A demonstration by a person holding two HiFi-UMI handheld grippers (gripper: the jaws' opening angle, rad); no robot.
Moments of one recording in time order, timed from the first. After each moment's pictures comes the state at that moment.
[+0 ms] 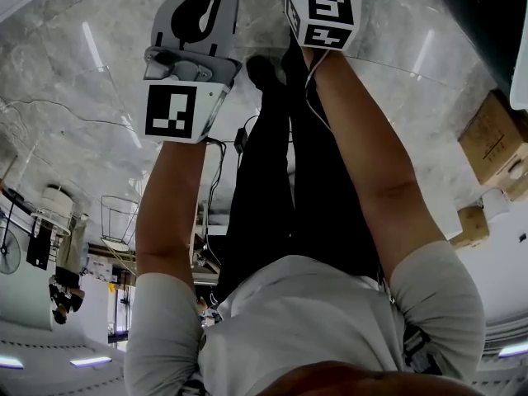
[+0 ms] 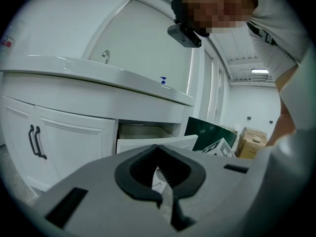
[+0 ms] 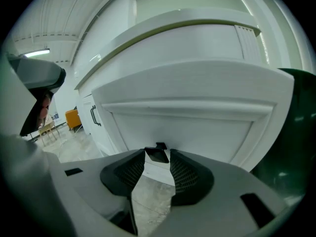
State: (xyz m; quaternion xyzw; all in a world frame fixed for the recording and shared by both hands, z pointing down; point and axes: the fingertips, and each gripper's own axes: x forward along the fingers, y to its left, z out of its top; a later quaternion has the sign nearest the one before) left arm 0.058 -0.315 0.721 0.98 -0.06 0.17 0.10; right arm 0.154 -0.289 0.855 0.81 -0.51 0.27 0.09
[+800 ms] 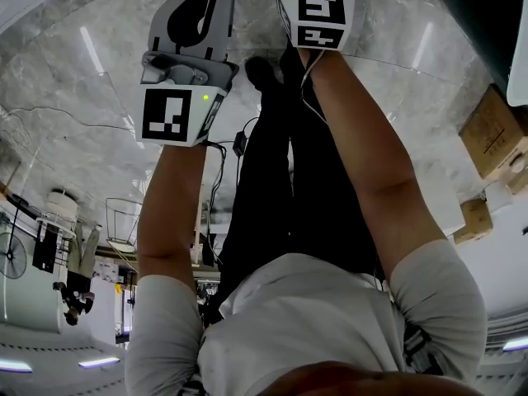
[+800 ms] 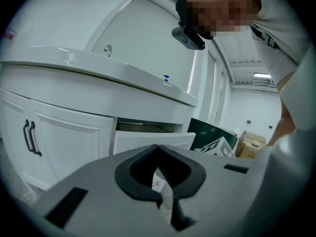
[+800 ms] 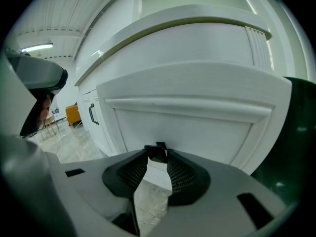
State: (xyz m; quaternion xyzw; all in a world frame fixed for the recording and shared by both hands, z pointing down) left arm 0.075 -0.321 0.724 0.98 -0.05 0.17 0.13; right arm 0.170 -0.301 0.848 0.81 -0.52 0.26 0.12
